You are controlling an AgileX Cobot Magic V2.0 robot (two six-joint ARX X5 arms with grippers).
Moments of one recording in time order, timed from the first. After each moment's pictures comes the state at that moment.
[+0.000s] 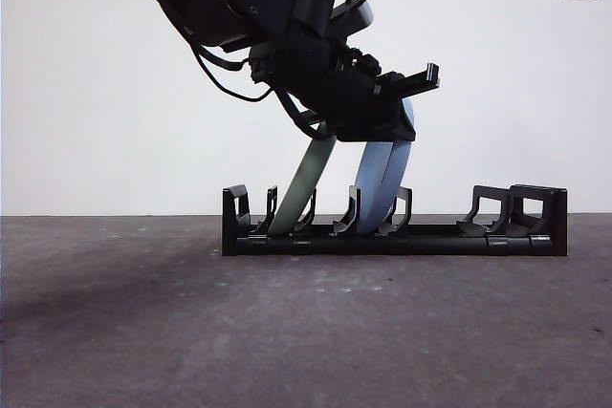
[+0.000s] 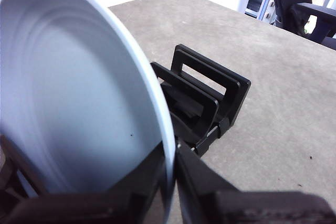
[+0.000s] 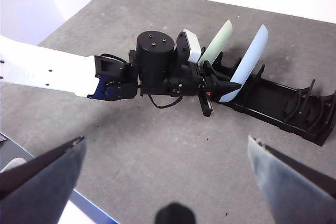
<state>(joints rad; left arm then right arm) -0.69 2.05 1.43 0.32 0.13 -0.07 0.35 0.99 1.81 -1.35 -0.31 -0.03</state>
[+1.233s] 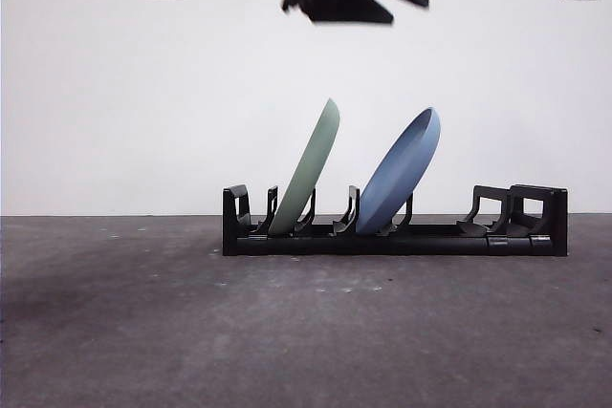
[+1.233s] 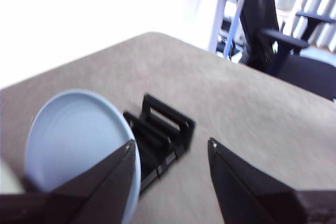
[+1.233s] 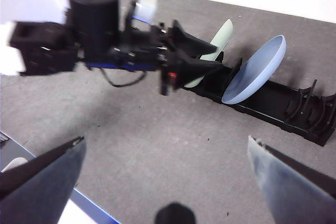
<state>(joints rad) -0.74 1.70 1.43 0.01 0.14 -0.06 0.35 0.99 1.81 -1.35 -0.31 -0.03</state>
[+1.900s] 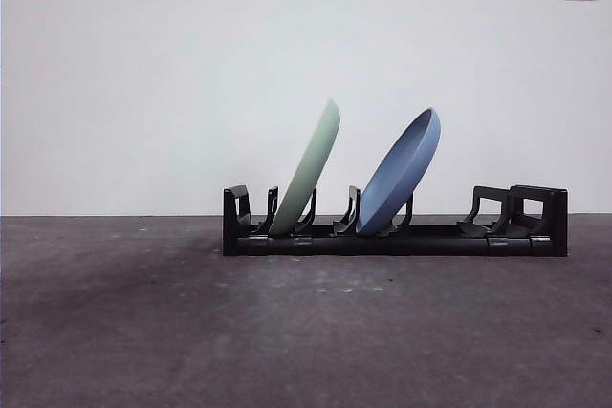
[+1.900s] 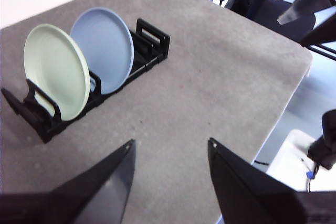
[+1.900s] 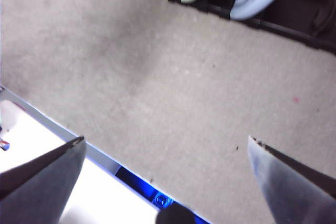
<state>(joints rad) -0.74 0.92 1.43 -1.00 0.14 -0.05 0.35 0.99 1.49 -1.35 -0.32 -0.04</state>
